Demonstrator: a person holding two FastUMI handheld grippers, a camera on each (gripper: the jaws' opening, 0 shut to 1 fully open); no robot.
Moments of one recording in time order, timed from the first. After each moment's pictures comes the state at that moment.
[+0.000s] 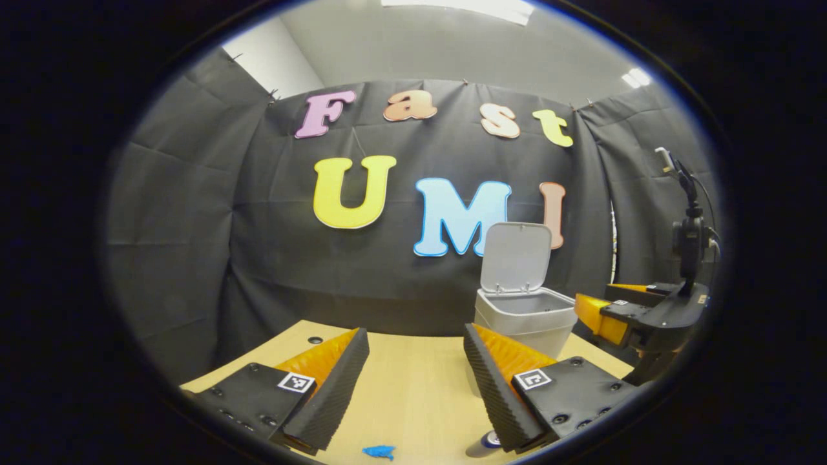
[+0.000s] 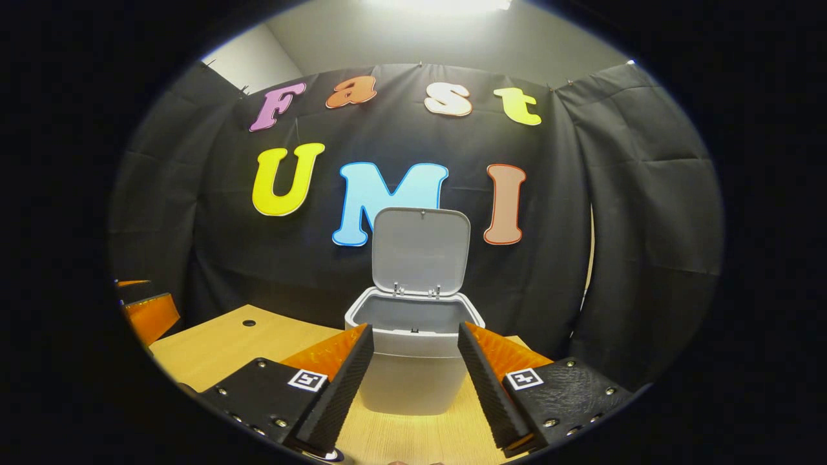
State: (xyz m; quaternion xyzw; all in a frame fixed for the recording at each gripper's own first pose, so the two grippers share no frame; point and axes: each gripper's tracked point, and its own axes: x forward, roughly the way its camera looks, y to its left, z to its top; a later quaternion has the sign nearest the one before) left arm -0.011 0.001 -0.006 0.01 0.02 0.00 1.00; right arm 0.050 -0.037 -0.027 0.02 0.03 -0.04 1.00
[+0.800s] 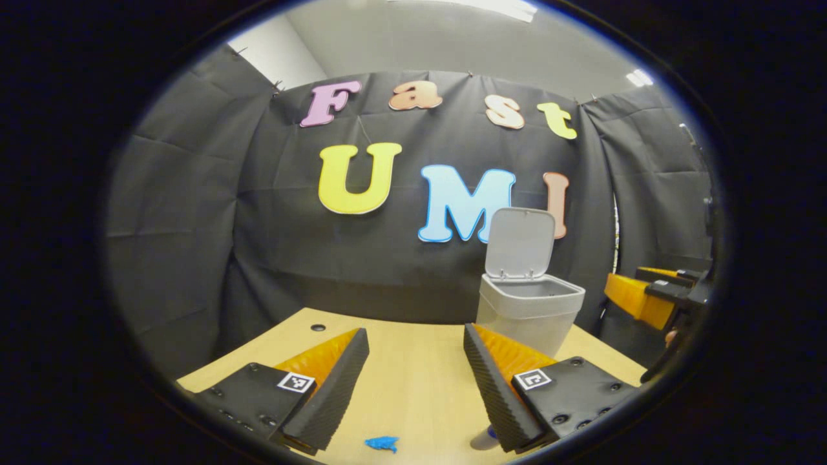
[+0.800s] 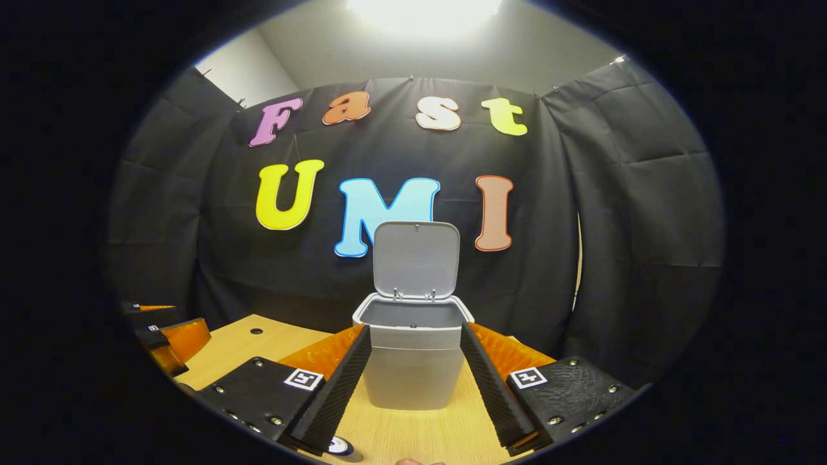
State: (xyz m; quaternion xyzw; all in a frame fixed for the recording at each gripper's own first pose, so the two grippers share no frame) left arm -0.024 0.013 -0.029 0.01 0.06 0.01 1.00; right arm 0.001 -0.033 -0.013 0.03 0.00 -0.04 1.00
